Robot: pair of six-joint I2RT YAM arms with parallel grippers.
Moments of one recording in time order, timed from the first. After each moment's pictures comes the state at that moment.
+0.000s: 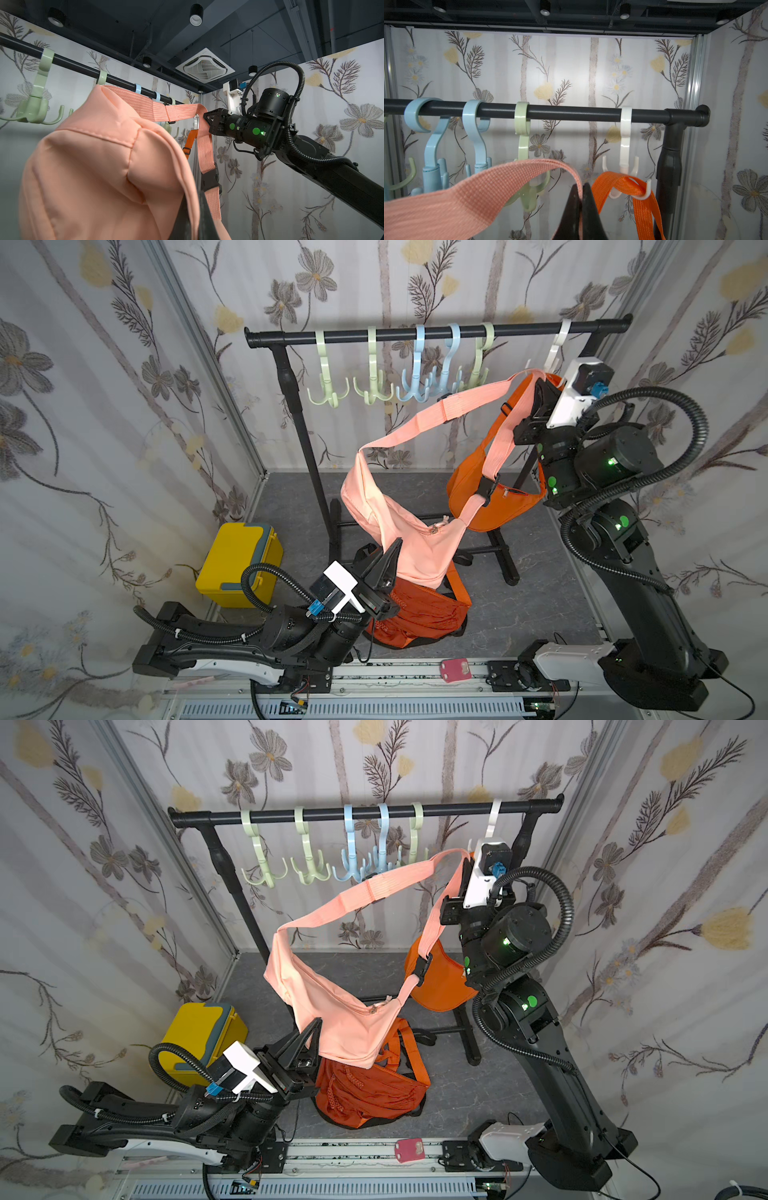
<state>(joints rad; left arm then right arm) -1.64 0.93 0.80 1.01 -0.72 0.55 0.60 1.32 1.90 -0.16 0.49 -0.24</state>
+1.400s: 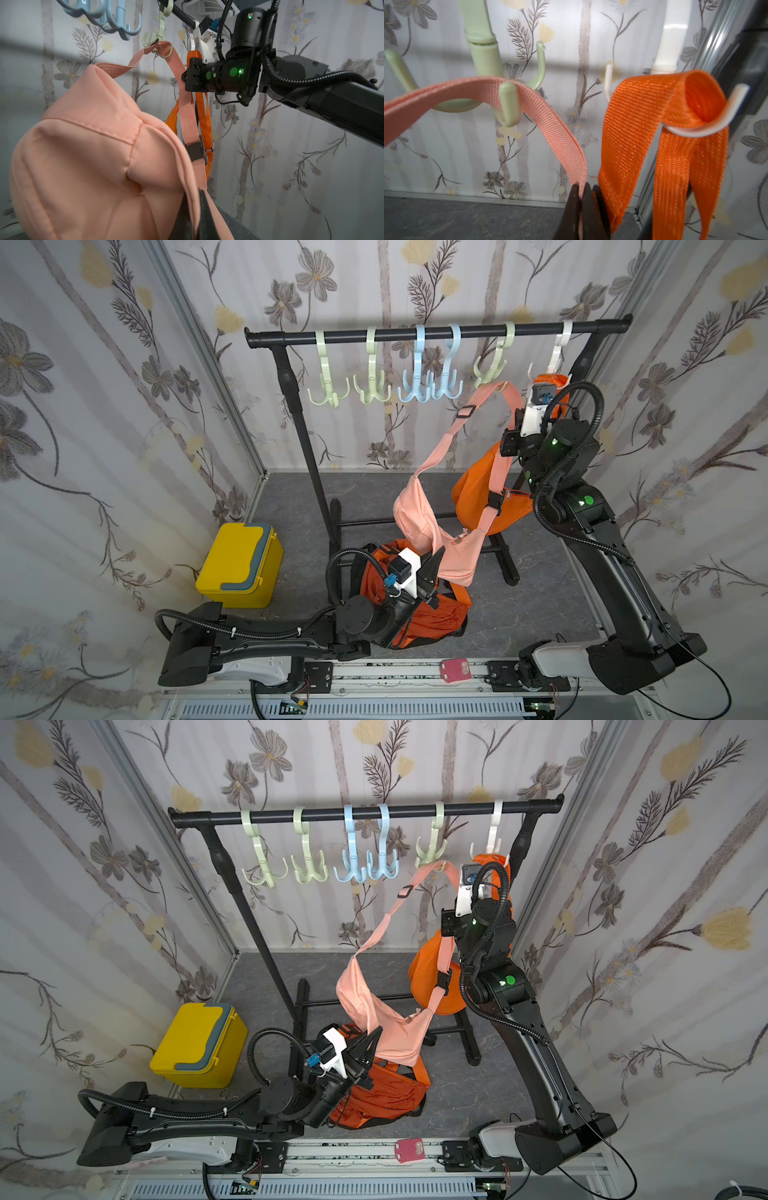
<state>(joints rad) -1.43 1.22 0.75 0.88 -0.63 0.08 0.39 1.34 1.70 -0.26 0.43 -0.15</state>
